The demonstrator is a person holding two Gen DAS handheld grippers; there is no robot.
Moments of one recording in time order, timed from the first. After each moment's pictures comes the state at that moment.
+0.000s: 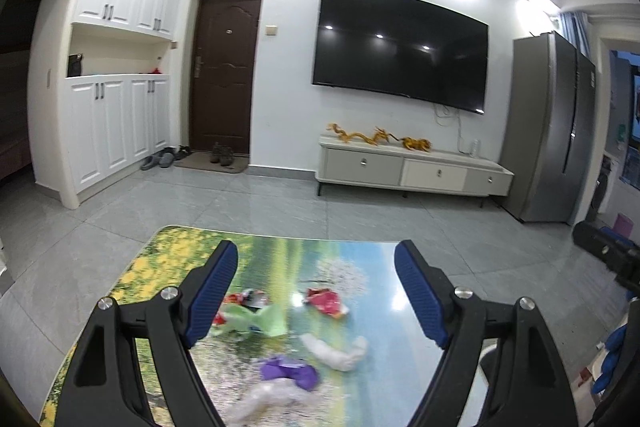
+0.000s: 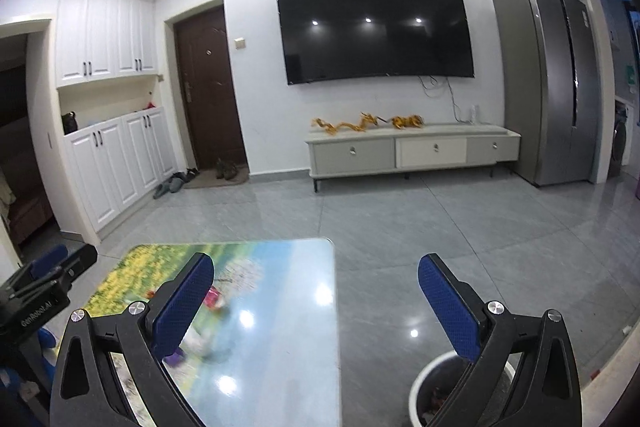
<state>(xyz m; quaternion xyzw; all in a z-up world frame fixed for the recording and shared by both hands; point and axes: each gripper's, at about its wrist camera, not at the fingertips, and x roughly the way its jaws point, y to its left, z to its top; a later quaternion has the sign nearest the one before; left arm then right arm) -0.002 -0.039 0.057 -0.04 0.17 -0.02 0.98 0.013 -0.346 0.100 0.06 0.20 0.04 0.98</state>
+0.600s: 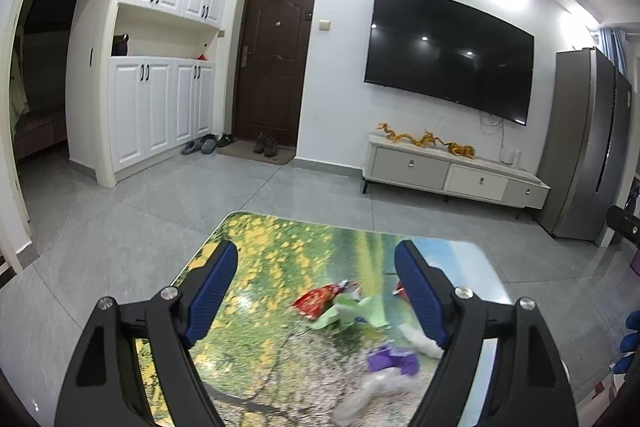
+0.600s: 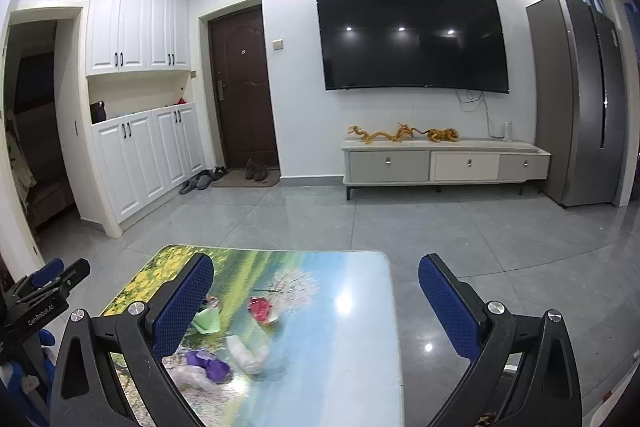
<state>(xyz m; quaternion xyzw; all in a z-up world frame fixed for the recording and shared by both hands) -0.008 0.074 0.026 -0.07 0.19 0.05 0.98 0.029 -0.281 0.102 0.04 0.20 0.09 0.97</state>
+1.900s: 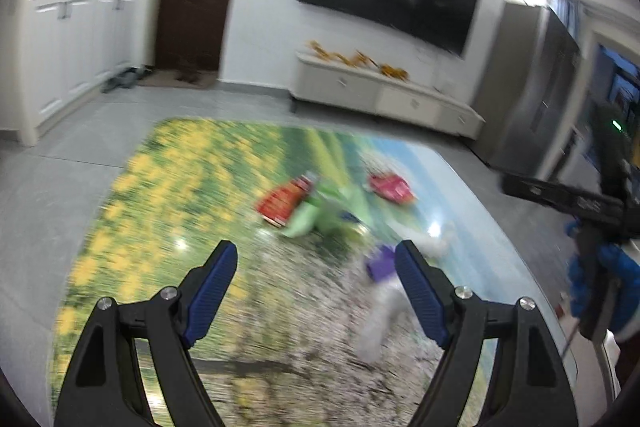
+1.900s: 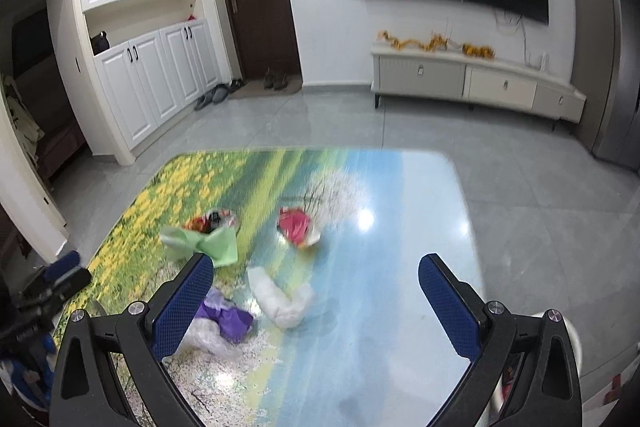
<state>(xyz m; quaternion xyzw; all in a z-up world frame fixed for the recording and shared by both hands) 0.024 0.092 -0.072 -0.07 0.32 -0.14 0.93 0.097 -0.226 0.000 0.03 0.38 0.14 0.92</state>
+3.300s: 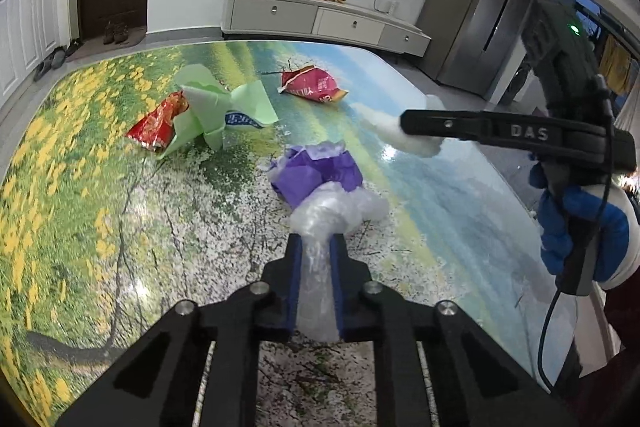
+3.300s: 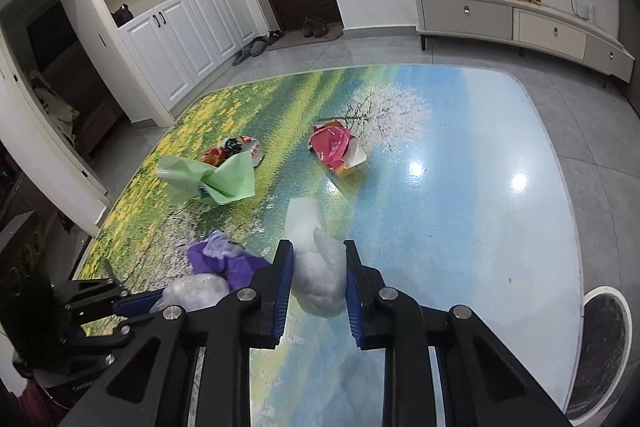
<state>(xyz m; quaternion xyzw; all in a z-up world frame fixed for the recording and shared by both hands) 0.041 0.030 -0.124 -0.03 0.42 -0.24 0.88 0.110 -0.218 -0.053 0.06 0.44 0.22 0.87</state>
